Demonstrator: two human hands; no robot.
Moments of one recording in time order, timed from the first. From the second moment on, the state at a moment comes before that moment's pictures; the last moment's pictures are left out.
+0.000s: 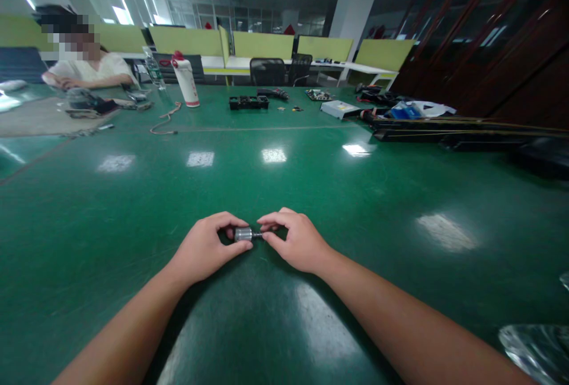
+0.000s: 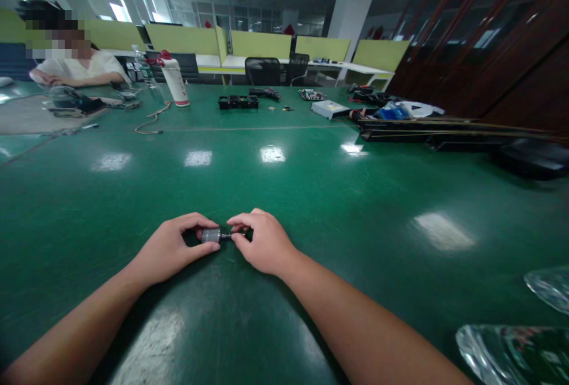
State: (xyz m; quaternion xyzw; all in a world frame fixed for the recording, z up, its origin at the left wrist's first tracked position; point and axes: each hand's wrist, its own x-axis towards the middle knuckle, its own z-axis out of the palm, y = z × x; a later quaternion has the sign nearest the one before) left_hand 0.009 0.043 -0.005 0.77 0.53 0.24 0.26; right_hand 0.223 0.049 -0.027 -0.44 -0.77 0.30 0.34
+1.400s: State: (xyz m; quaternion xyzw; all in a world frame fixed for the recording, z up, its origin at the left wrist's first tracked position) left_hand 0.012 0.042 -0.004 0.79 0.51 0.23 0.26; right_hand 0.223 0.049 -0.024 -0.45 -0.81 0.23 0.30
